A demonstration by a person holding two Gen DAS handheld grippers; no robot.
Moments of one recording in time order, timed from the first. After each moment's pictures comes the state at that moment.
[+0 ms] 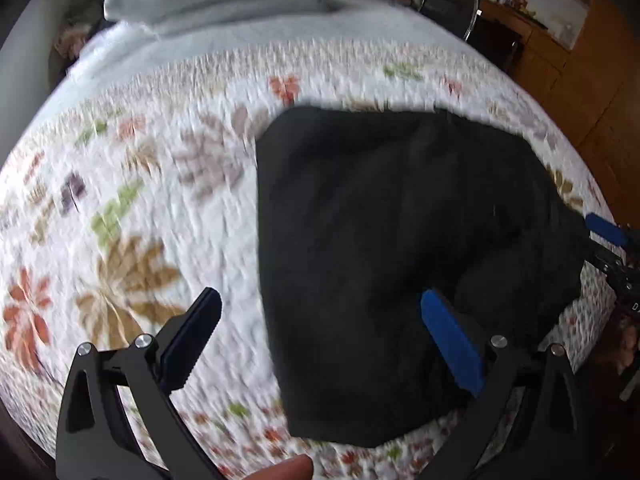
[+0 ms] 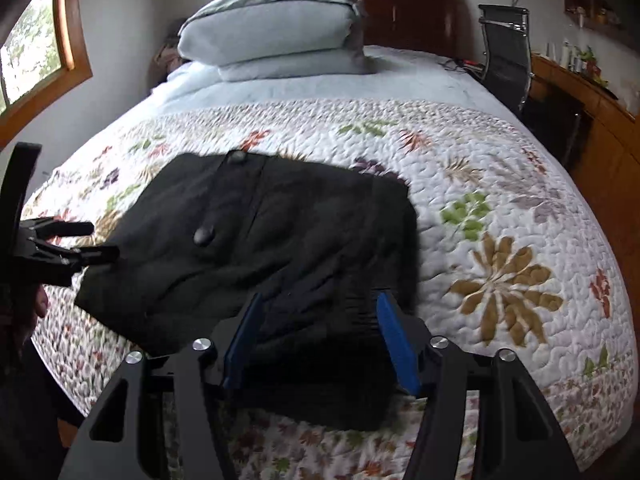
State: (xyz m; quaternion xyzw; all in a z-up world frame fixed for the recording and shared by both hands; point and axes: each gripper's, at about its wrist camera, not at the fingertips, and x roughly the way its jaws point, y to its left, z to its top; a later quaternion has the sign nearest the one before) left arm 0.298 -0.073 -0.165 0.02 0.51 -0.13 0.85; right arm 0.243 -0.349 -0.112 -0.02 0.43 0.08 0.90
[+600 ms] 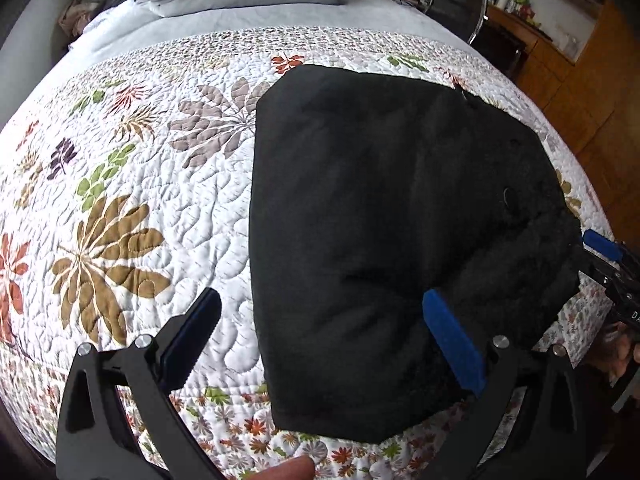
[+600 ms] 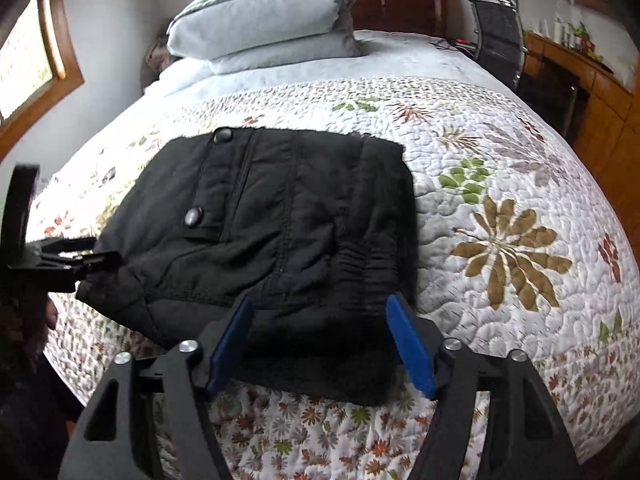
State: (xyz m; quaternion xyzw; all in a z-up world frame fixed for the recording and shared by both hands) left arm 0.291 -0.061 -0.182 -0.01 0.51 -0.14 0.85; right arm 0.229 -0.367 -0.121 0.02 0.45 0.08 0.89
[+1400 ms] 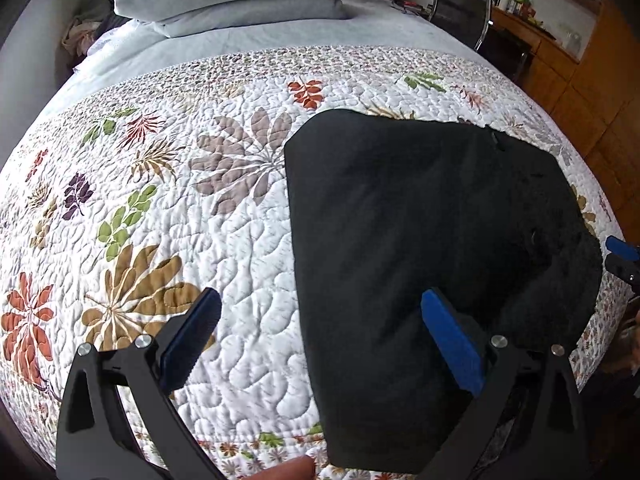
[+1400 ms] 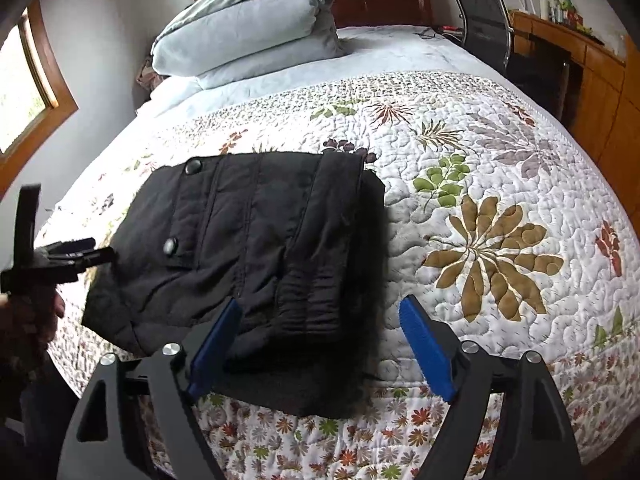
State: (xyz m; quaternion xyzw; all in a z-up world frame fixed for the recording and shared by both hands) left arm 0.322 -0.049 -0.165 0.02 0.48 -0.13 0.87; right arm 0.248 -0.403 -0.114 0.07 0.45 0.08 0.89
